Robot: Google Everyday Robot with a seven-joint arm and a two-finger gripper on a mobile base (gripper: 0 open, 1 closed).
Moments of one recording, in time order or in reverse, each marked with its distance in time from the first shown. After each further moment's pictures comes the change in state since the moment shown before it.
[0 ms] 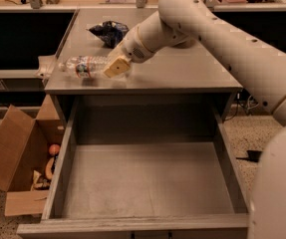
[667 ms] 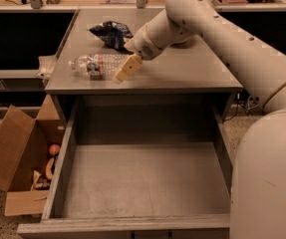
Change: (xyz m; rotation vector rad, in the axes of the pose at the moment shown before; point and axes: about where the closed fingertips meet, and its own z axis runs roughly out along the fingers) arm 0.031 -0.030 -0.009 0.009 0.063 0.009
